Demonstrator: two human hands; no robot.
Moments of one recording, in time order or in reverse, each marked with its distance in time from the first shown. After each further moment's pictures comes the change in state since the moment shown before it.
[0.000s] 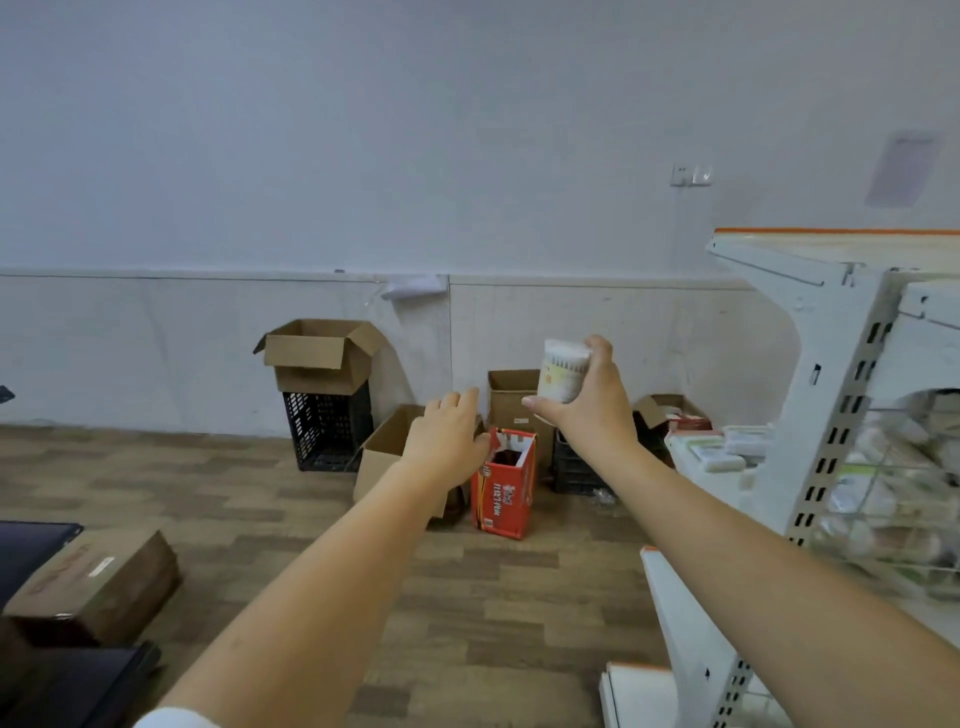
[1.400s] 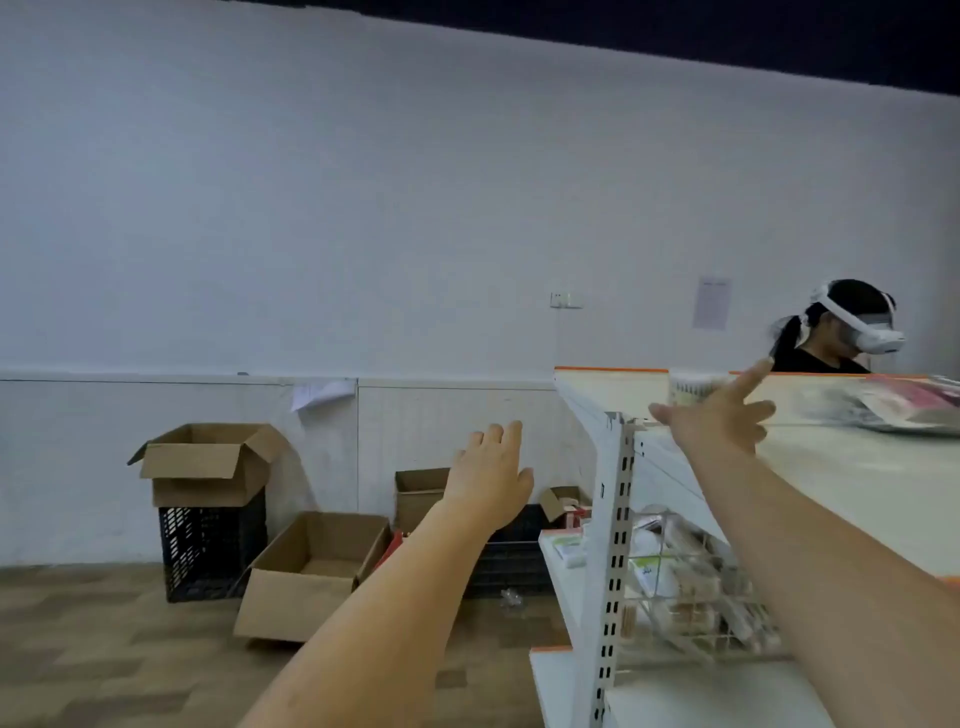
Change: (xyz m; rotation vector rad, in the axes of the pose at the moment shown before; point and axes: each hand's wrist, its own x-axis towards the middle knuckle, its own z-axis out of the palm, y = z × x) left_hand -0.003 0.197 -0.091 -0.104 0.092 0.335; right_hand 0.028 -0.026 -0.283 -0.227 0.562 0.571
